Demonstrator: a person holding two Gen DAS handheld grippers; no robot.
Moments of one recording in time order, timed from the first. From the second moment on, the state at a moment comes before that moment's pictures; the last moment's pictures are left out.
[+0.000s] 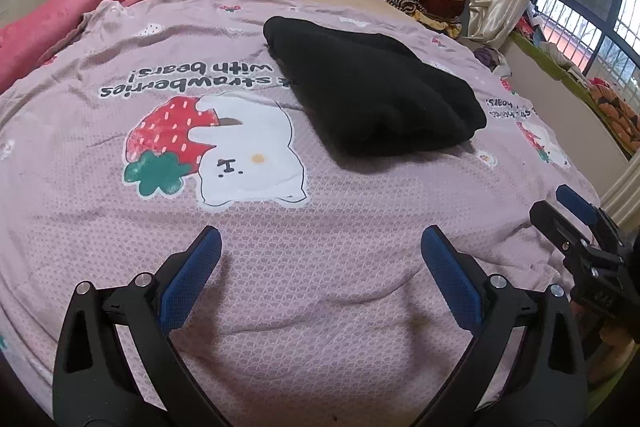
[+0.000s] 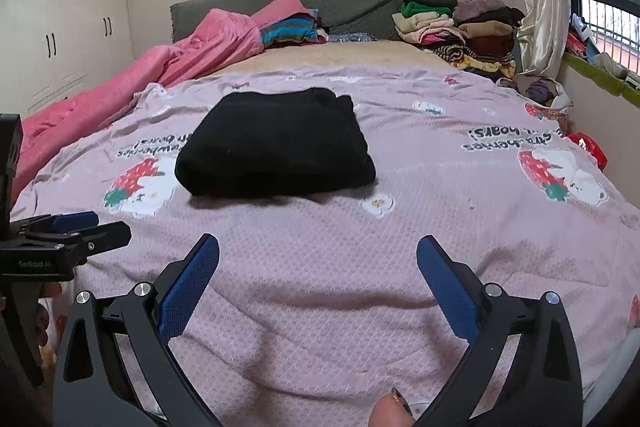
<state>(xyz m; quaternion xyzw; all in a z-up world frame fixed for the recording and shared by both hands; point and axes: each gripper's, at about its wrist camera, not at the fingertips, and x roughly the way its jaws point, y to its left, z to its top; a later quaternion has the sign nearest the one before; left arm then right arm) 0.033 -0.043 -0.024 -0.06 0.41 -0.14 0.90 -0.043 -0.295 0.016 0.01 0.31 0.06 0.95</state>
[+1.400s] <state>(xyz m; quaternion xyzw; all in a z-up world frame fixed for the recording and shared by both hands) 0.031 -0.044 -0.024 -0.04 0.42 -0.12 0.90 -0.044 -0.293 0.011 0.01 0.33 0.06 0.94</state>
